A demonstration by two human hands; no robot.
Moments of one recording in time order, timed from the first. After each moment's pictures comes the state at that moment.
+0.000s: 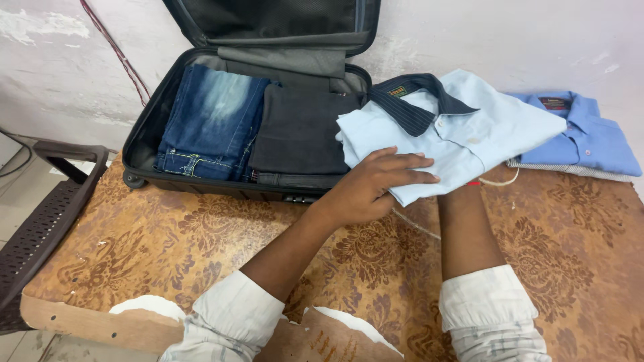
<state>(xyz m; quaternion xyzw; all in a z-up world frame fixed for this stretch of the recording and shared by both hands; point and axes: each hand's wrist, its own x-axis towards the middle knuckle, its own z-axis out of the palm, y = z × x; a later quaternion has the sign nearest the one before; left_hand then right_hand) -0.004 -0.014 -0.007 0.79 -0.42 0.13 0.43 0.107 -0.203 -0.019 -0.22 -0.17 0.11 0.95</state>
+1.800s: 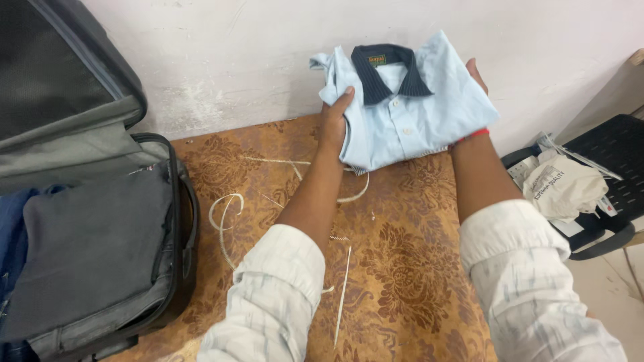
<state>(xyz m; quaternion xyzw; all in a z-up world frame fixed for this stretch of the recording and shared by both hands) 0.279 -0.358 -0.070 0.31 -0.16 -0.10 0.93 0.249 -0.638 -0.068 -0.28 0.03 -0.25 0.93</state>
